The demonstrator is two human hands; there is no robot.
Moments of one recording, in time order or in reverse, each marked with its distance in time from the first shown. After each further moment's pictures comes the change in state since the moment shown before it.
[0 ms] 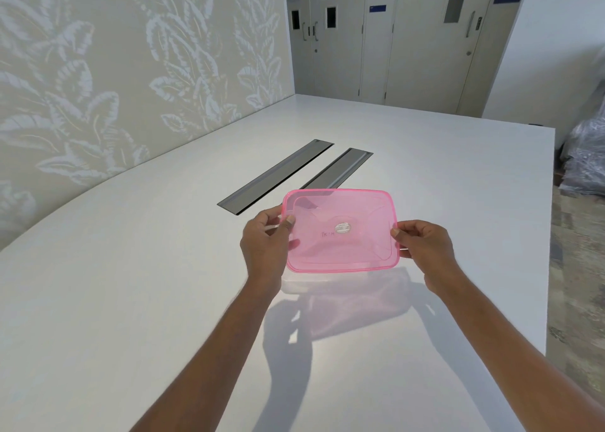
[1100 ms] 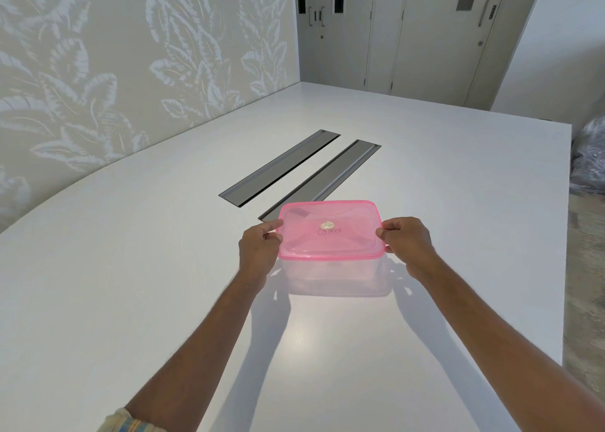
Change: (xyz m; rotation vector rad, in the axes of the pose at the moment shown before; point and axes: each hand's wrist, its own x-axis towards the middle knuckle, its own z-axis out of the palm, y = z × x) left_hand 0.063 -0.065 -0.027 0.360 -0.081 -0.123; right_hand 0.036 0.009 0.055 -0.254 -0.044 0.100
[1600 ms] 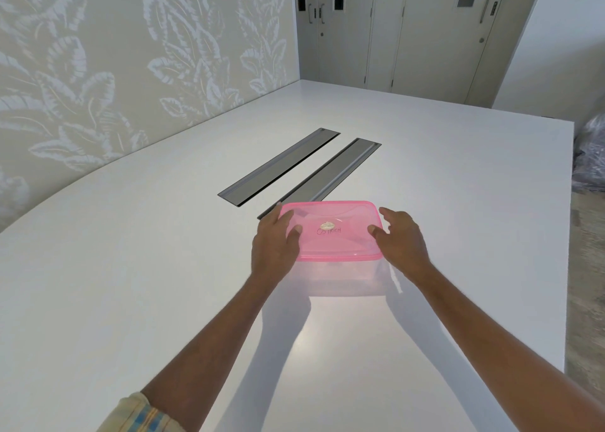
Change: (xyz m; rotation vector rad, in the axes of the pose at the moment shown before) left_hand -0.002 0.002 0.023 0.556 -0.040 0.490; right_hand -0.001 0.003 0.009 -0.362 0.017 -0.269
